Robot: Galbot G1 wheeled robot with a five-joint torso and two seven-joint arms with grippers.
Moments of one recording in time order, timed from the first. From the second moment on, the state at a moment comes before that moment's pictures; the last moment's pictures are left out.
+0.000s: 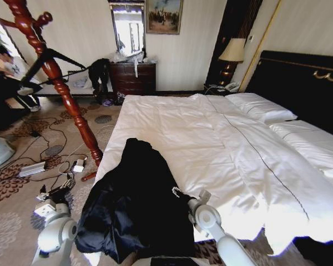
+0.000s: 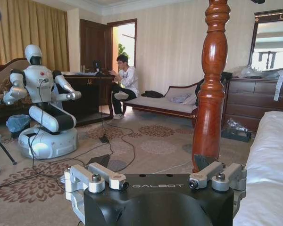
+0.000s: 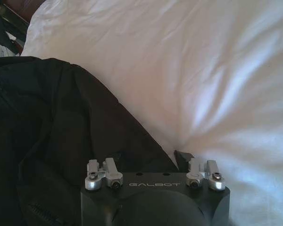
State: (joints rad) left arm 1.52 -1.34 -0.87 -2.06 -0.45 0.16 -0.47; right arm -1.29 1.16 0.14 1.97 1.27 -0.30 0.63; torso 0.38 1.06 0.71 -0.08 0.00
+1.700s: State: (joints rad) left arm 1.50 -1.35 -0.86 -2.04 -0.45 0.15 -0.47; right arm -0.72 0.81 0.09 1.40 1.11 -0.29 0.43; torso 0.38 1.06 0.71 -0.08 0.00
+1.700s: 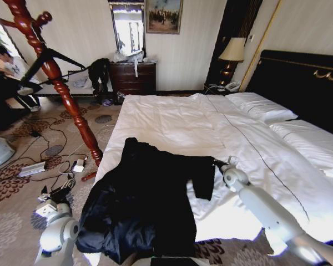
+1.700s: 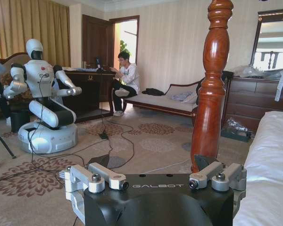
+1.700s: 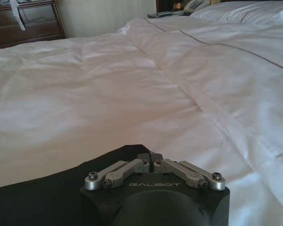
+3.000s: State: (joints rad) left arm 1.53 -1.30 -0.90 -1.94 -1.13 0.36 -0.41; right arm -1.18 0.87 0.63 2.06 1.10 -0.22 0.62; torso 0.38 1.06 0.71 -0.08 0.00
